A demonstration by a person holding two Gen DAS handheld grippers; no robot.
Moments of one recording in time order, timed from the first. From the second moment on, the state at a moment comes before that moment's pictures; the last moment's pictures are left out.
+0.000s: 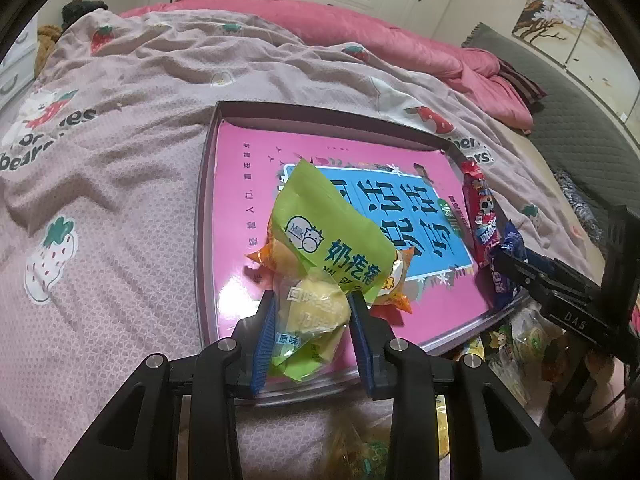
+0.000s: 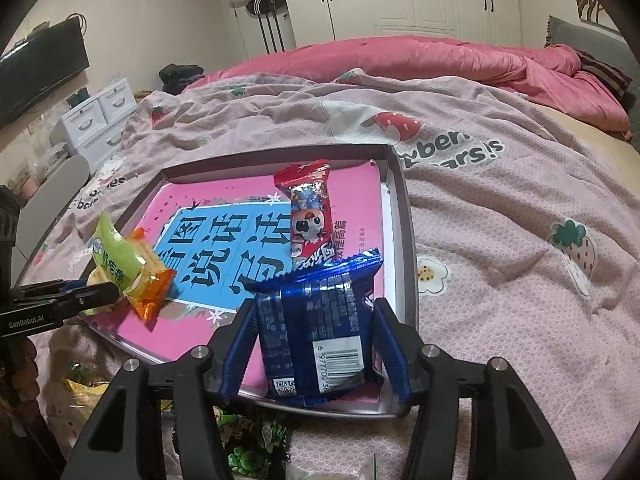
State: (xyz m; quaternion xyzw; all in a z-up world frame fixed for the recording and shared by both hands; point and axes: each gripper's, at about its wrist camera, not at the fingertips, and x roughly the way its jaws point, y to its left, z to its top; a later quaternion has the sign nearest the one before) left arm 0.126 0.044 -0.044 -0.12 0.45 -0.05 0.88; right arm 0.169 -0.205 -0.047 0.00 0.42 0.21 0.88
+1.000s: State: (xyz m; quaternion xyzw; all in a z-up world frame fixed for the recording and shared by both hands) left arm 0.127 0.052 -0.039 -0.13 0.44 -0.04 0.89; right arm 0.170 -0.212 -0.042 0.01 0.41 0.20 0.89
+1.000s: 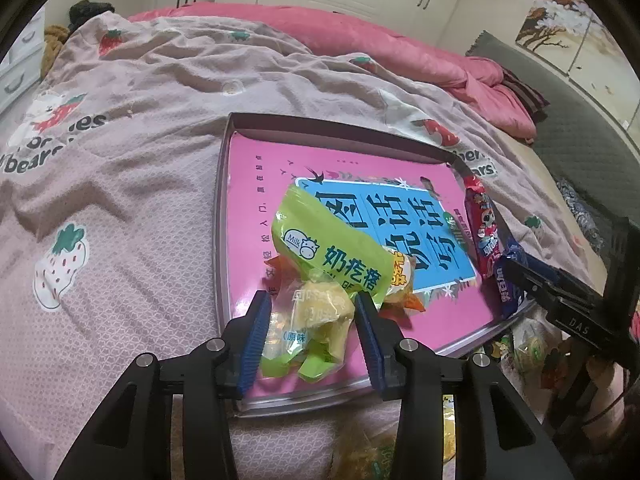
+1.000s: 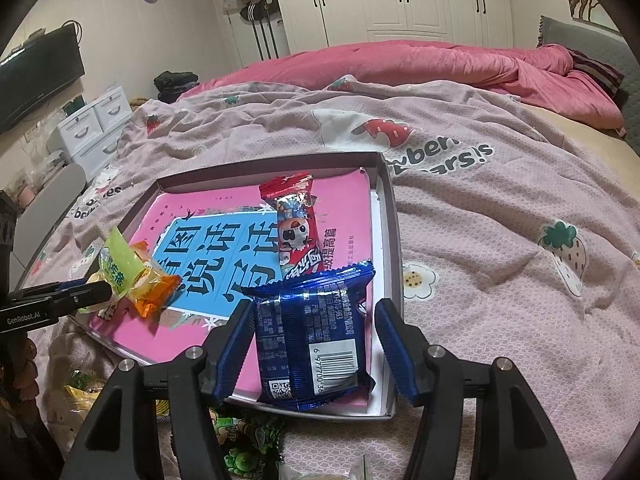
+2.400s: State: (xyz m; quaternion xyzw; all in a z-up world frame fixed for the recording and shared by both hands) left arm 0.101 0.048 0.006 -0.14 0.41 -0.07 0.90; right arm 0.157 -0.231 -0.010 0.03 0.37 0.20 0.91
